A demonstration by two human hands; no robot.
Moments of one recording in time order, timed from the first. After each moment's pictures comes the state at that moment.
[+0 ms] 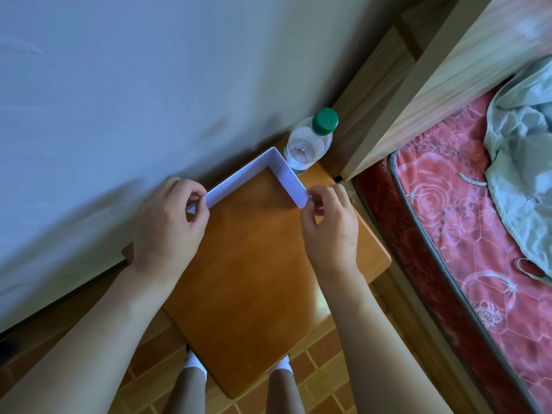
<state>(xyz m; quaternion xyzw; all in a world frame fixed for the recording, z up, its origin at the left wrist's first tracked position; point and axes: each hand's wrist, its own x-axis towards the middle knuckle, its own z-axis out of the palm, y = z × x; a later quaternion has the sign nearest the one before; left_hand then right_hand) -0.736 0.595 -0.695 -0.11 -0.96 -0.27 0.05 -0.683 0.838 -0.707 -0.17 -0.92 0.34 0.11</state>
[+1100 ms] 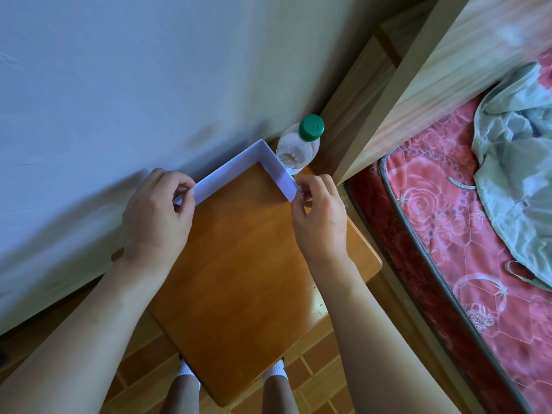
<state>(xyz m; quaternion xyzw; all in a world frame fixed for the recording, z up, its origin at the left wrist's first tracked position) -0.753 0.599 -0.699 -0.07 -0.96 -0.28 0.06 -0.705 0.844 -0.700 -0.16 -0.92 0.35 0.09</state>
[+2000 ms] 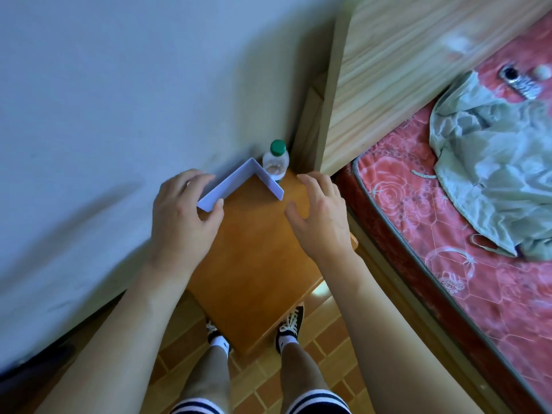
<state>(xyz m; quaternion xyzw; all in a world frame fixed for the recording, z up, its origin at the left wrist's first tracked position) -0.710 0.633 -0.545 -0.14 -0.95 -0.27 0.06 -0.654 0.865 -0.556 -0.14 -0.94 0.30 0.02</state>
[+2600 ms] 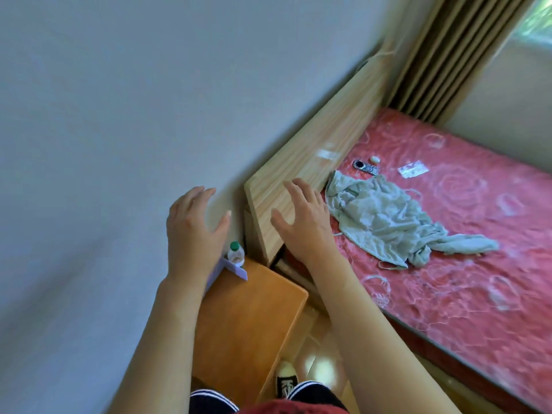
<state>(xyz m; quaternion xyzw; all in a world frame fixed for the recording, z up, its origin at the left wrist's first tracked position) -0.714 0.706 -0.251 -0.24 -0.88 -0.38 0.13 -0.617 0.896 -0.235 -0.22 -0.93 0.26 0.16</state>
